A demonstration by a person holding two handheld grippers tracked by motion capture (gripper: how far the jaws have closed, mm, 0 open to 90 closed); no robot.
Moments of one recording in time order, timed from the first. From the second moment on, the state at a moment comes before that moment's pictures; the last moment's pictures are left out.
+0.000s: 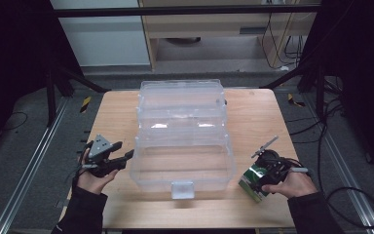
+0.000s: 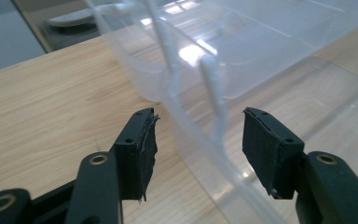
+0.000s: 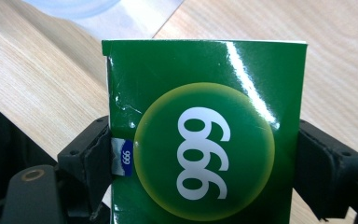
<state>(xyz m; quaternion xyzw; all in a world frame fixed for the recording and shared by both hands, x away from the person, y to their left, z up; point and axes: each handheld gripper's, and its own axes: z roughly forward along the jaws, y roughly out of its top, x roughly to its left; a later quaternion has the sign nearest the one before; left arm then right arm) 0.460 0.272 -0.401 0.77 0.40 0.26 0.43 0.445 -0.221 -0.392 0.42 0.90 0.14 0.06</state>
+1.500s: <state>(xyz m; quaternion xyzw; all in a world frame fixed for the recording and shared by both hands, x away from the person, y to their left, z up) 0.485 0.303 -0.450 0.76 0.49 0.23 0.37 0.482 -0.181 -0.292 0.24 0.95 0.17 0.10</state>
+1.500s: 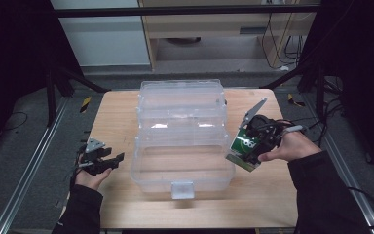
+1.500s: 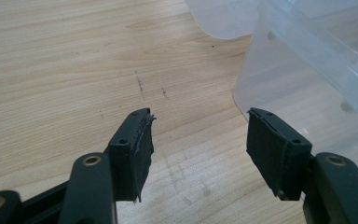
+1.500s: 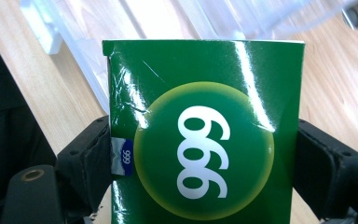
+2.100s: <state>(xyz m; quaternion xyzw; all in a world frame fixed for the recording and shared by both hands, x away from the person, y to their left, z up) 0.486 0.302 -0.452 0.76 0.48 0.22 0.37 0.492 -0.140 -0.289 0.13 0.97 0.17 0.07</state>
